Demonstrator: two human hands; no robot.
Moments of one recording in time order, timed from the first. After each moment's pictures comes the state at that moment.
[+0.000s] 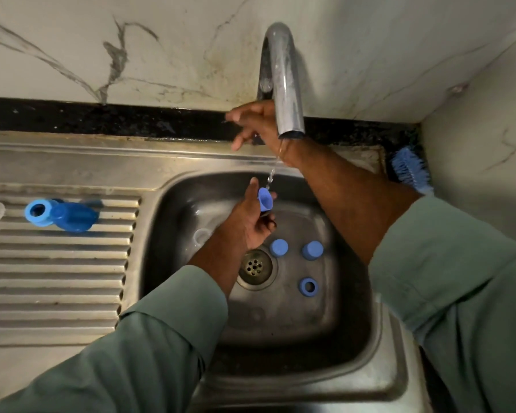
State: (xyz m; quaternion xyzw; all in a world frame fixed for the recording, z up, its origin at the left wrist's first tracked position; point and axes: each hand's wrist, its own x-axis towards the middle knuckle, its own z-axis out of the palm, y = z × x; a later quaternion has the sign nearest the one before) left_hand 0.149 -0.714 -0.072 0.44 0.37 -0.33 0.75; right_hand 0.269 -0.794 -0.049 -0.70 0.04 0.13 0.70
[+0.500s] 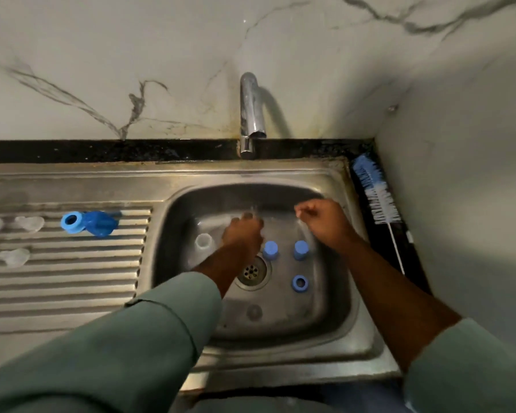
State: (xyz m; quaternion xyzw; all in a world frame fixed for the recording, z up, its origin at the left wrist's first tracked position) left_hand 0.095 -0.697 -0.071 0.95 -0.13 -0.24 0.12; right_hand 0.068 -0.882 -0.035 -0.89 0.09 0.03 0.44
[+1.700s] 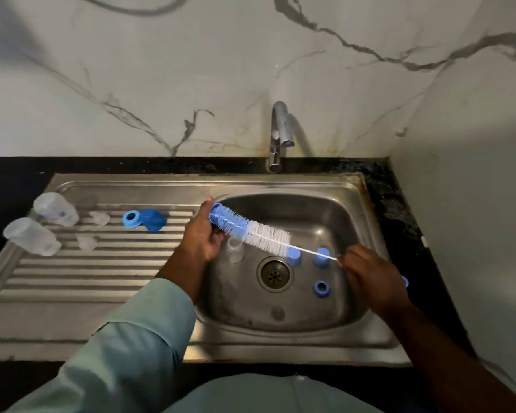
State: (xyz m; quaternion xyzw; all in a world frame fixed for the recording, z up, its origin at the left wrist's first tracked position) left_hand 0.068 -0.583 0.001 0.46 0.32 -0.12 0.82; right_hand -0.072 -0.883 -0.015 -0.97 -0.10 -0.12 0.17
